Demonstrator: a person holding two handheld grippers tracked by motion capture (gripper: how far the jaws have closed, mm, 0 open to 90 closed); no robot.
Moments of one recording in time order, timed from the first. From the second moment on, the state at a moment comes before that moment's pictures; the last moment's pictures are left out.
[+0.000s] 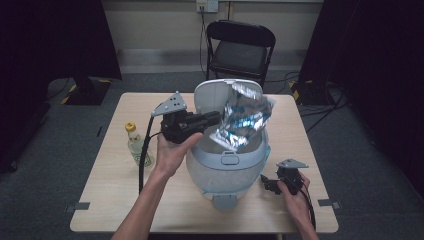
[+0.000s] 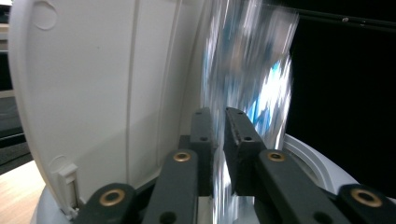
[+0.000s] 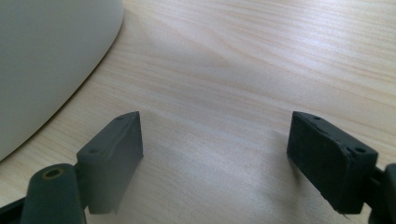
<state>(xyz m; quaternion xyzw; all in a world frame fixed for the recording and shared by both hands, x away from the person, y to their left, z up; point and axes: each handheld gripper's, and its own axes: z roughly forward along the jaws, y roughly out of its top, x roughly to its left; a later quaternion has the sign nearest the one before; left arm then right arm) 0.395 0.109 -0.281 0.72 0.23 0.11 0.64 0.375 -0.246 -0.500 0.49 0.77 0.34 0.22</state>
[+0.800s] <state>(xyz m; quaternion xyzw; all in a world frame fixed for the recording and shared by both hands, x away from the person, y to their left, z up) 0.390 0.132 -0.282 0.71 0.23 0.11 0.66 0.375 -0.246 -0.500 0.49 0.77 0.34 0.22</state>
